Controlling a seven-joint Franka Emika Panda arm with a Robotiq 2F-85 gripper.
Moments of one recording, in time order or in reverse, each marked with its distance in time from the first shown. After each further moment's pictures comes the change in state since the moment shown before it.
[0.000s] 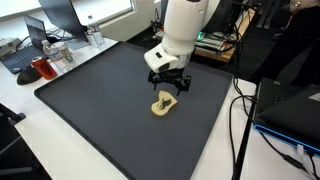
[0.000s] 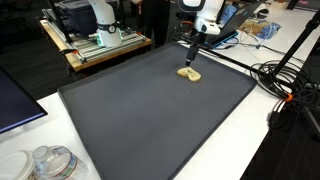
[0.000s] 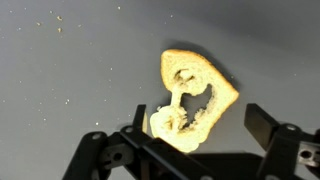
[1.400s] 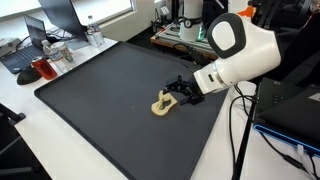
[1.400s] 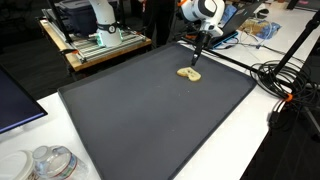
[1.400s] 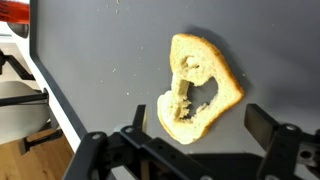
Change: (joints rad) arm 0.273 0.200 -0.042 0.179 -0.555 -0.308 0.497
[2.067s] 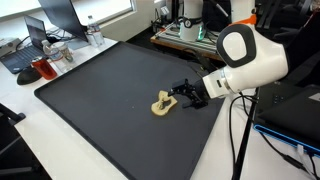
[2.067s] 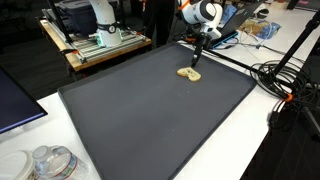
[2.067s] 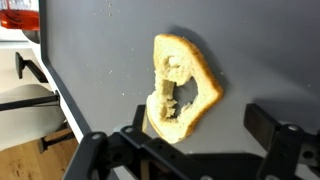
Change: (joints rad) arm 0.005 0.063 0.049 0.048 -0.064 -0.073 0.123
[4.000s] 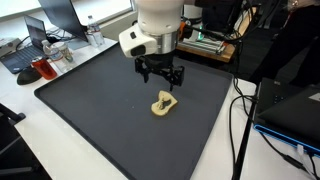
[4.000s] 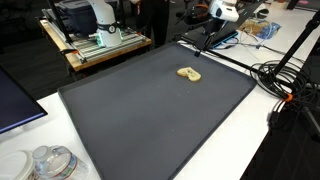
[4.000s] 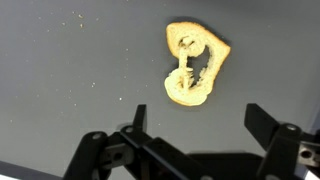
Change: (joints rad) arm -0.390 -0.238 0.079 0.041 0.721 0.101 -0.611
